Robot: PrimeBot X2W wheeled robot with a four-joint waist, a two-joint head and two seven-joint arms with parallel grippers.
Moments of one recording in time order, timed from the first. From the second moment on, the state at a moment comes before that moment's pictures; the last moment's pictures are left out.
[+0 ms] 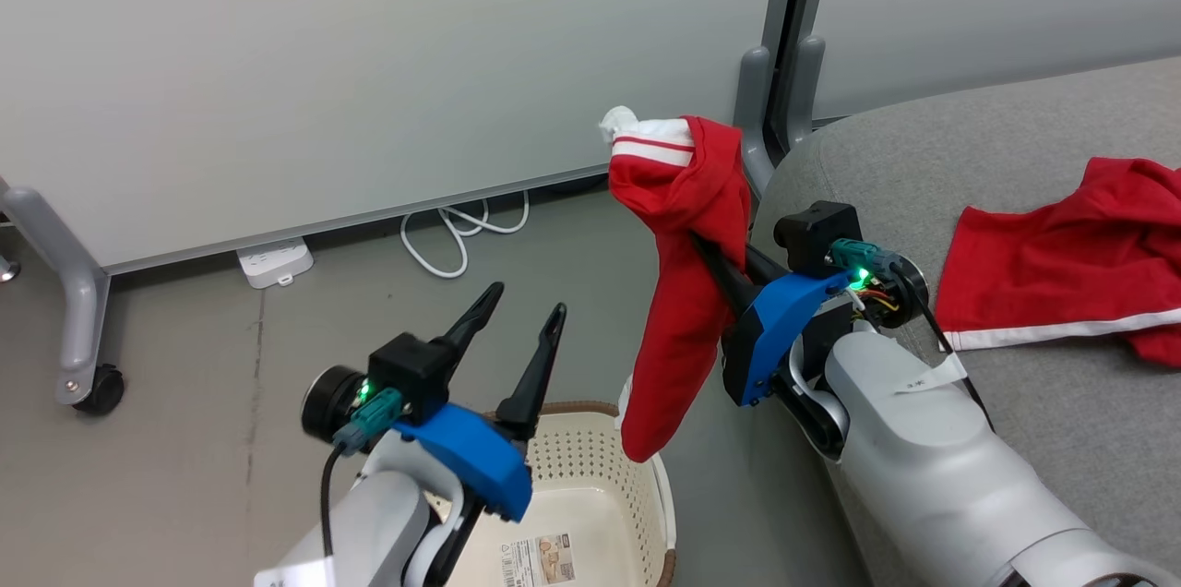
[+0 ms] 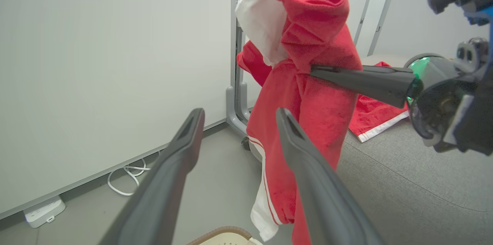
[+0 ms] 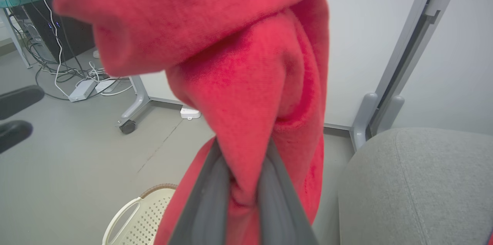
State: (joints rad) left arm -0.47 0.23 -0.77 0.48 -0.64 -0.02 -0.26; right arm -0.84 -0.05 0.68 1.08 0.54 0.13 -0.26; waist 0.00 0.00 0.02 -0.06
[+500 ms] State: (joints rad) left arm -0.18 0.20 -0.43 0.35 -0.41 -0.07 -0.26; right arm -0.79 -0.05 0.57 1.03 0.45 0.13 -0.26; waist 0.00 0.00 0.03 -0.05
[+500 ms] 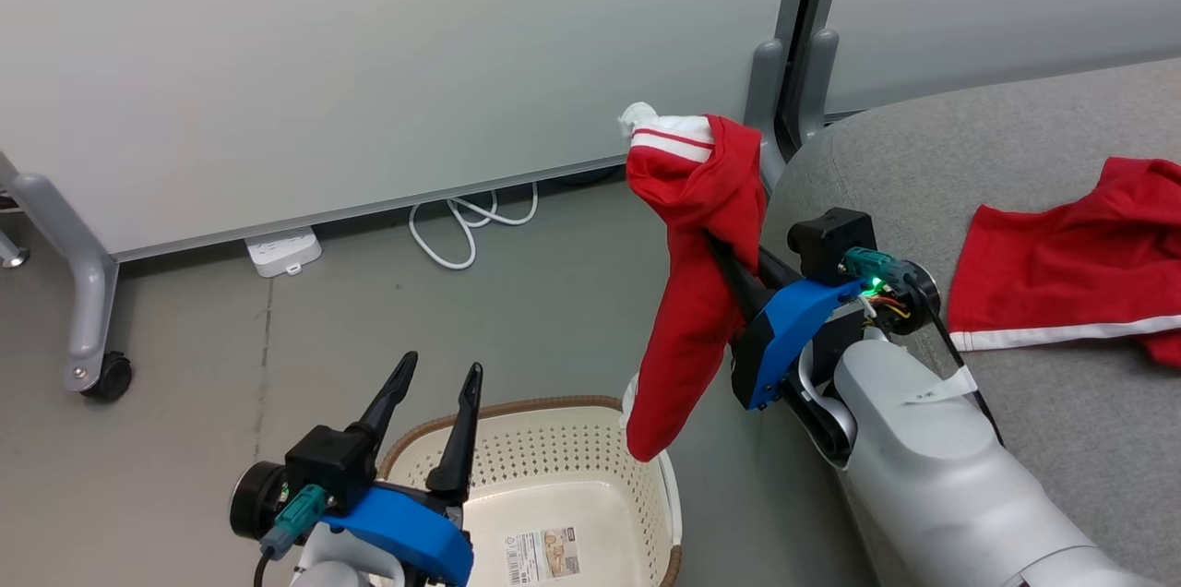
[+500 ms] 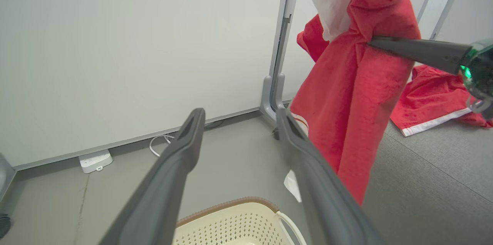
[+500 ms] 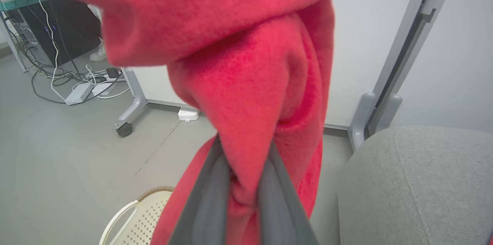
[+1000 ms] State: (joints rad) left arm -0.15 0.13 -0.31 0.37 -0.31 -0.12 -0.26; right arm -0.78 -0.05 0.55 1.02 0.43 0.13 -0.26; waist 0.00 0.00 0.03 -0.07
